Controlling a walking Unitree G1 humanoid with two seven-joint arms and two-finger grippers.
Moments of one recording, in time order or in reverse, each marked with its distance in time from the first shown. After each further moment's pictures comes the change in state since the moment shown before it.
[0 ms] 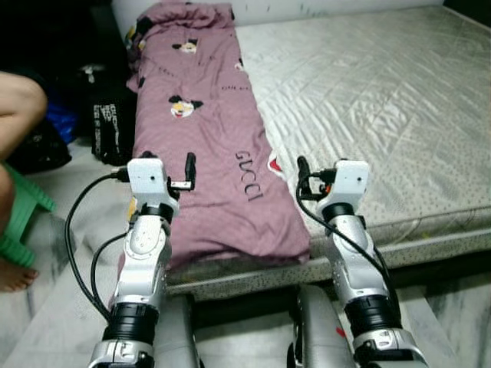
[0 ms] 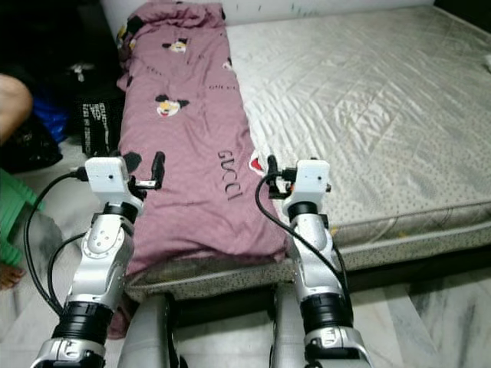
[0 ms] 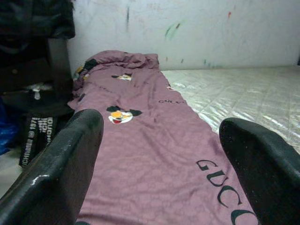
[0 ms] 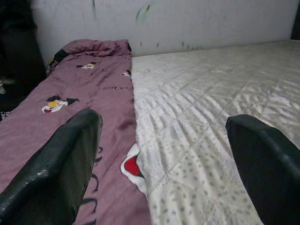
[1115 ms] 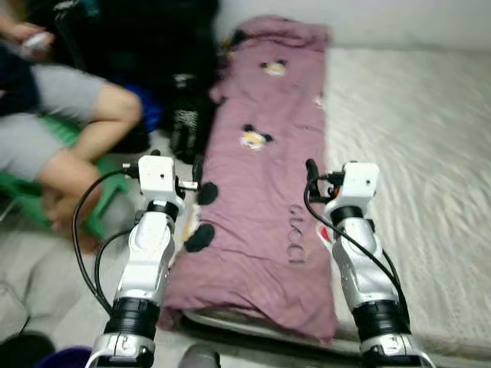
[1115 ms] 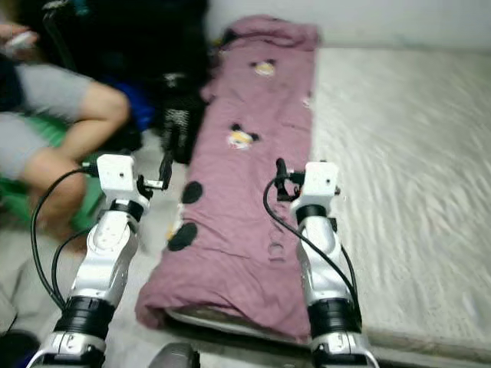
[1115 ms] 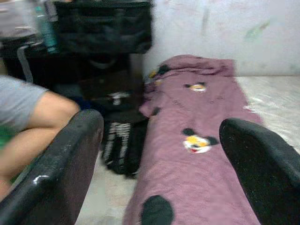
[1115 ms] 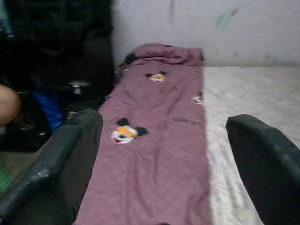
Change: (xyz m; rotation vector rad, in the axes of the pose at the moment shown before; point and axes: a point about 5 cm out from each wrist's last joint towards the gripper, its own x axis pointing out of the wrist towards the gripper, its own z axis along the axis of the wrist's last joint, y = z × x) left arm 0.005 -0.004 -0.004 0.062 0.033 -0.021; right arm -0.006 -0.011 -0.003 -0.018 0.017 -0.030
